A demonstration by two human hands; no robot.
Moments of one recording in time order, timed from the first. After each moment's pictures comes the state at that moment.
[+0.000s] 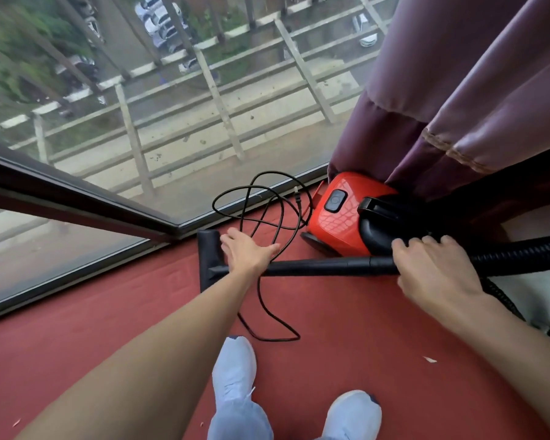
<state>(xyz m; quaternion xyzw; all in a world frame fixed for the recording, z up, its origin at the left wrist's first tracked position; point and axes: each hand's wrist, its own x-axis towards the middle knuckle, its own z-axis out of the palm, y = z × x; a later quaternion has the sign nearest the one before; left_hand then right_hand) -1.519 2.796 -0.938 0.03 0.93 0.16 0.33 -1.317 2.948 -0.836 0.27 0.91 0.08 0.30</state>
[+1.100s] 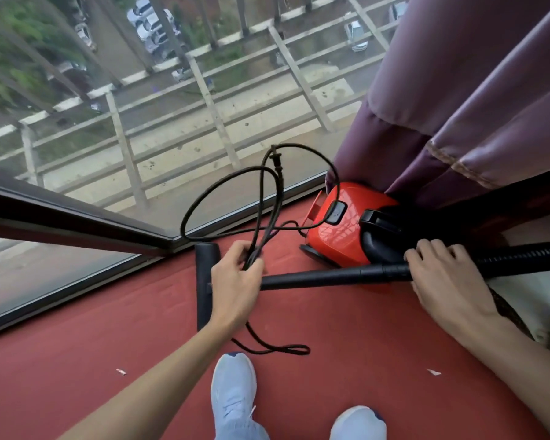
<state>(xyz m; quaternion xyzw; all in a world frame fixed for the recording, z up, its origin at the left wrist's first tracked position) -1.508 2.770 -0.884 0.13 0.86 0.41 0.27 -1.294 2.970 -0.877 0.28 0.91 0.11 0.28</state>
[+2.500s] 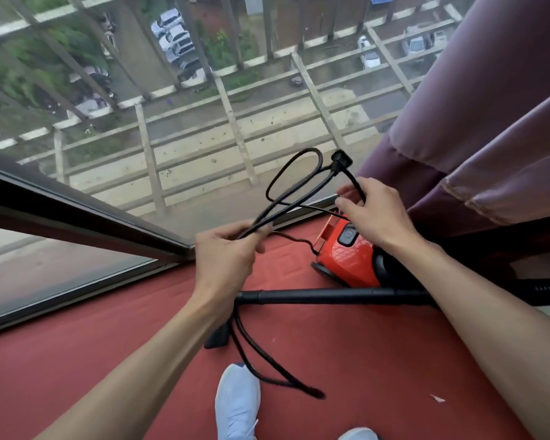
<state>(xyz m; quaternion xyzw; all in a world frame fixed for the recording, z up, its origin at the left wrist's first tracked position) -1.555 2.787 -0.794 0.02 0.78 0.56 0.30 -1.457 2.988 -0.841 0.42 0.83 -0.37 -0.03</state>
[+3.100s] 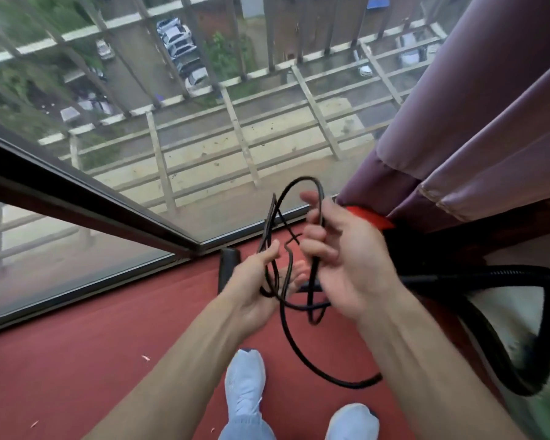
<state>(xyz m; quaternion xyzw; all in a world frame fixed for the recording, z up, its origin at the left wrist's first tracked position) -1.523 2.771 -0.747 -0.27 0.49 0.59 0.58 -1.458 2.868 -0.688 0.43 0.16 -0.87 -0.16</state>
